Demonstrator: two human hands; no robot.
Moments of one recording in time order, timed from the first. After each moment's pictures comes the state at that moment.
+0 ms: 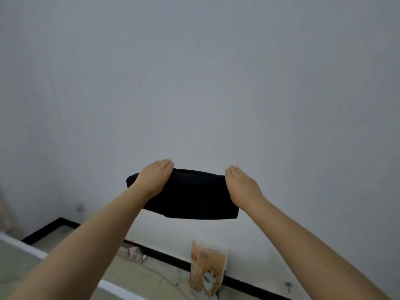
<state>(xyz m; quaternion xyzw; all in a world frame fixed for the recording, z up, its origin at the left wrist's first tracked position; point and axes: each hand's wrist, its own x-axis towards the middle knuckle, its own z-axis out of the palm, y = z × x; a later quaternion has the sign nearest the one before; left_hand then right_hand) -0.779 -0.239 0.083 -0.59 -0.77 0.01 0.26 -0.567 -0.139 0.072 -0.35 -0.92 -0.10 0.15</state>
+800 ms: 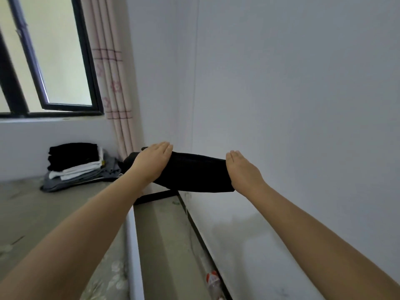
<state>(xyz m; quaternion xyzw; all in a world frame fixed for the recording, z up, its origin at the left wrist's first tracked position) -1.265 -0.167 0.072 -0.23 -0.94 0.15 0.22 -1.194 0.063 0.069 0.06 -0.98 -0.06 0.17</state>
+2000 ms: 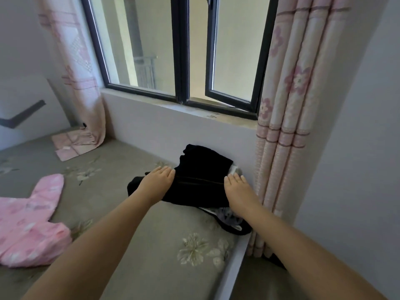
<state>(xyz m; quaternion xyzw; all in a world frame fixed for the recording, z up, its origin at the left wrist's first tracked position) -1.802 -0.552 -0.046 0.19 -0.96 0.19 -0.01 -1.949 -0.369 -0.054 0.52 -0.85 -0.05 0.06</state>
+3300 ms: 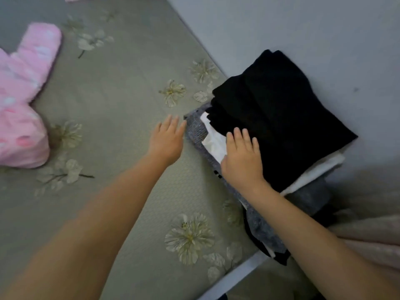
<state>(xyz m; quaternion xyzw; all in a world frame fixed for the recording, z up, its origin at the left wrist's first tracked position) -1.960 -0.783 -0.316 0.49 -0.86 -0.09 -0.10 -2.114 -0.669 -0.273 0.64 -0.76 -0.01 -0.09</state>
